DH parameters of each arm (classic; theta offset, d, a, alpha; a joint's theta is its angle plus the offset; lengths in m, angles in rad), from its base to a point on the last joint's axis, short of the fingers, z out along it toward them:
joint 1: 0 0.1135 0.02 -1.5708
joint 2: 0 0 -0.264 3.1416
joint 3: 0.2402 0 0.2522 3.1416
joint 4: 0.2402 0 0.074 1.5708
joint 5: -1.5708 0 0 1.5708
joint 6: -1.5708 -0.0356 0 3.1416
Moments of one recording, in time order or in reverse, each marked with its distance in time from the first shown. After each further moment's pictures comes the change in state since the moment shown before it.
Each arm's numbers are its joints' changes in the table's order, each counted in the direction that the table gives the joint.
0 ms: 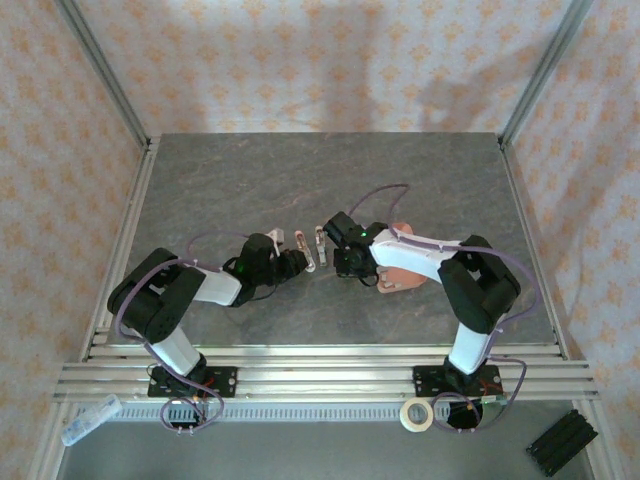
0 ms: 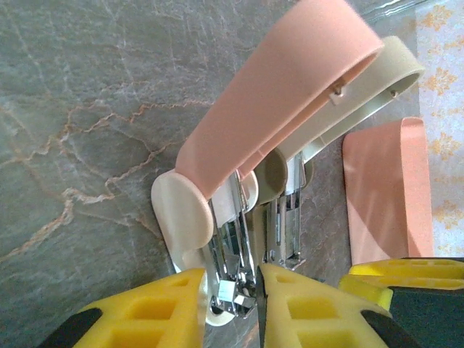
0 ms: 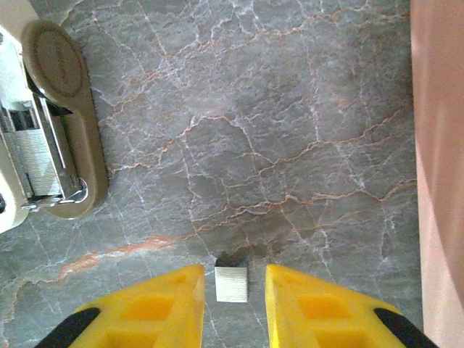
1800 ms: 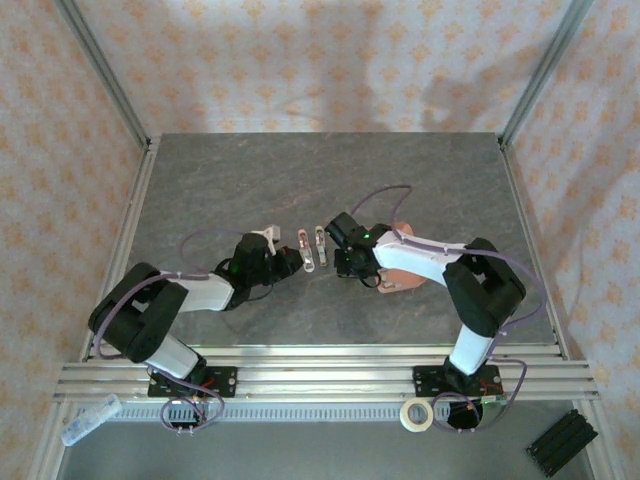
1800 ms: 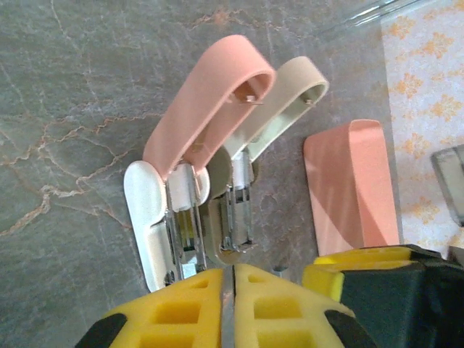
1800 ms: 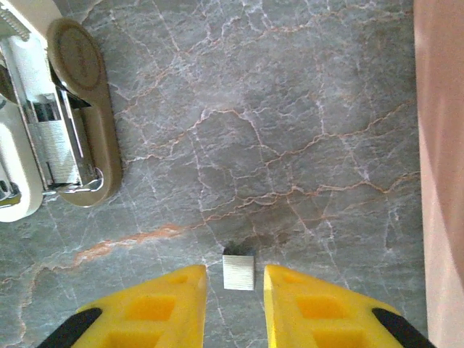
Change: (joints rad) left arm 0.000 -0.158 -0.032 0.064 0.006 -0.027; right arm 0.000 -0.029 -0.022 -0.021 0.020 -0.001
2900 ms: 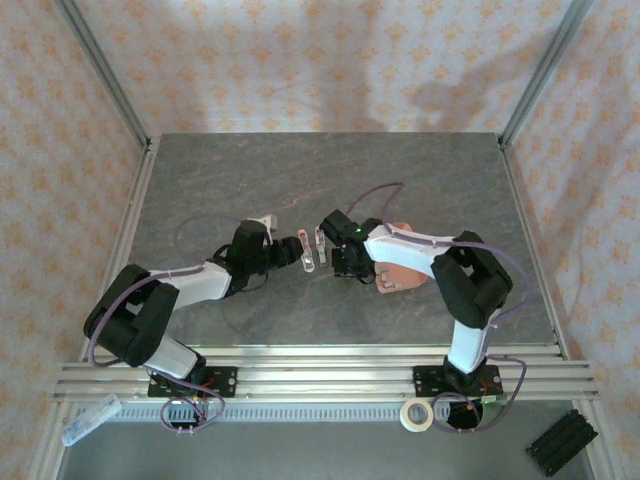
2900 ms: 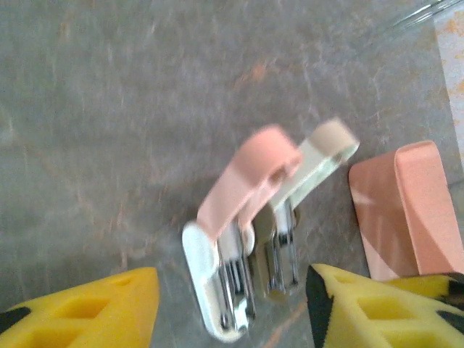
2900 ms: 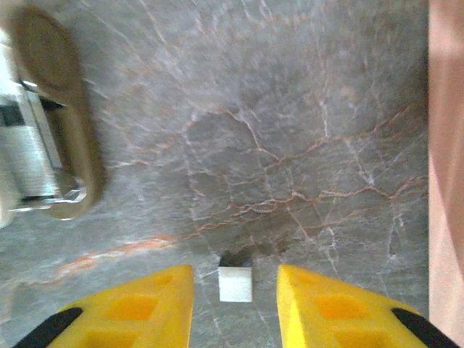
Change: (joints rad) left arm 0.070 0.003 0.144 0.234 0.065 -0.196; right arm 0.000 0.062 0.081 0.082 -0.008 0.004
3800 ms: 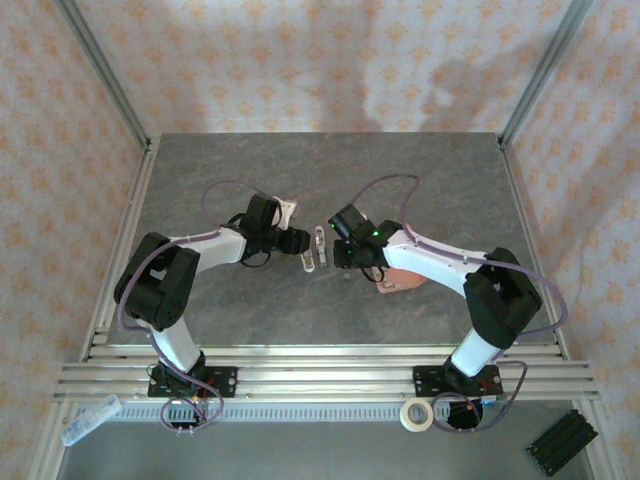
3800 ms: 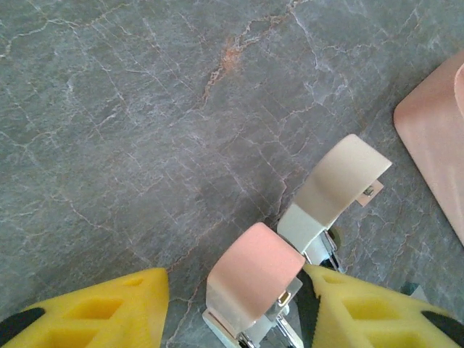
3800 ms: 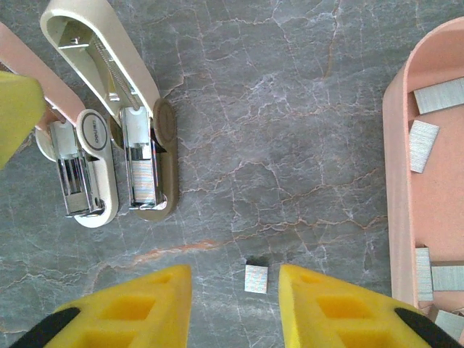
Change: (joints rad) left arm 0.042 0.234 0.312 0.300 -0.143 -0.481; right arm 0.000 -0.164 -0.072 -0.107 -0.039 0.079
